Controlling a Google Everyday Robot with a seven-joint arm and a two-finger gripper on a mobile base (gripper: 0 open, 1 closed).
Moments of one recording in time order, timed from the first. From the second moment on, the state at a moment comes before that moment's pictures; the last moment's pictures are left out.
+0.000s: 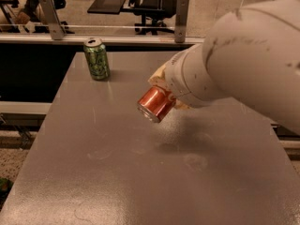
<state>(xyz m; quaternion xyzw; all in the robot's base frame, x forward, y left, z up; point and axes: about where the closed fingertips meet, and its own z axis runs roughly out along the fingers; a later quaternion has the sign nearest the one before) 0.475 -0.041 0.935 -0.88 0.28 -0.28 0.25</state>
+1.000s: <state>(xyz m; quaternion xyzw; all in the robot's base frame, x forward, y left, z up) 0.493 -0.025 0.939 -0.87 0.18 -0.35 0.29</state>
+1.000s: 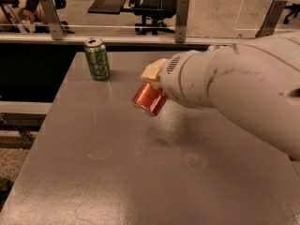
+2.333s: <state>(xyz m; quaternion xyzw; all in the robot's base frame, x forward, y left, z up) 0.521 0.002 0.927 -0.83 -0.04 -0.49 0.25</state>
